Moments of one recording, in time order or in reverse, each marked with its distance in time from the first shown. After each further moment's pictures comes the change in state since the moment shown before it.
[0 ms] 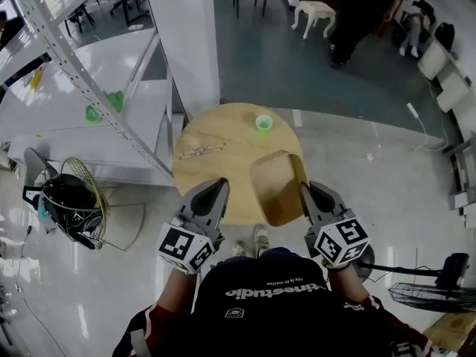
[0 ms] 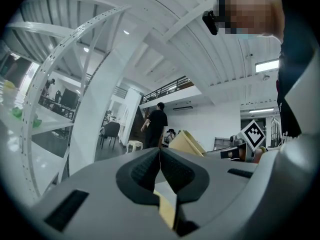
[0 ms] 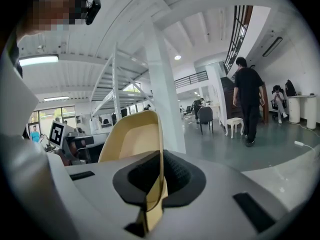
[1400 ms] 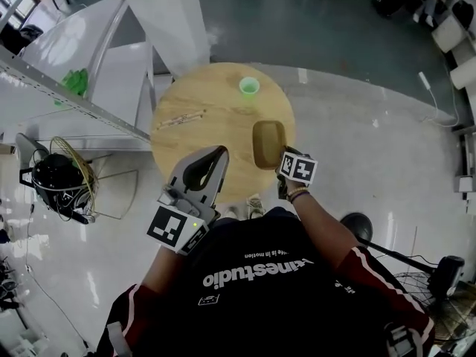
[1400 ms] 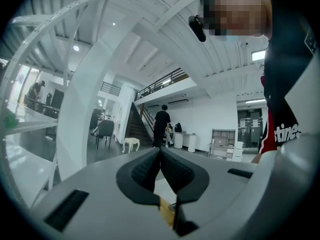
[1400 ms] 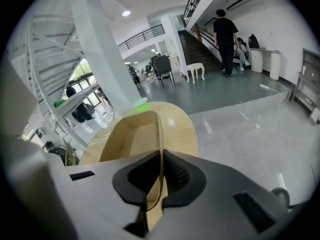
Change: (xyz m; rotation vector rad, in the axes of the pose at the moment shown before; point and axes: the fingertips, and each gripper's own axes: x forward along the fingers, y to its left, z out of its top) left arm 0.119 -0.034 -0.024 0.071 0.050 -0.039; right arm 0.142 -0.234 -0.261 0.367 0.460 -0.362
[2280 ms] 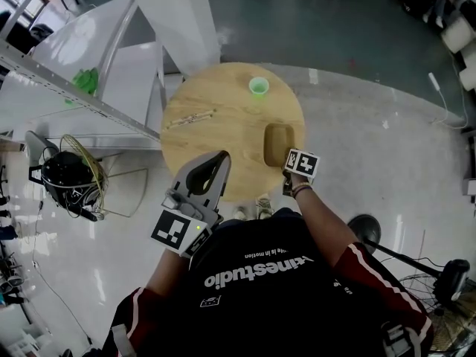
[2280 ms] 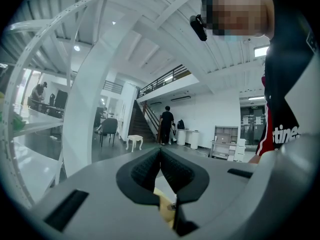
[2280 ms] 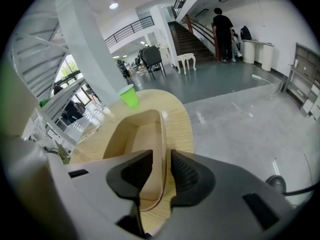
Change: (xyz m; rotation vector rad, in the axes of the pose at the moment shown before) left arm -0.014 0.004 -0.004 -0.008 0.018 0.050; right arm 0.038 -0.020 -0.032 0.074 0.083 -0.077
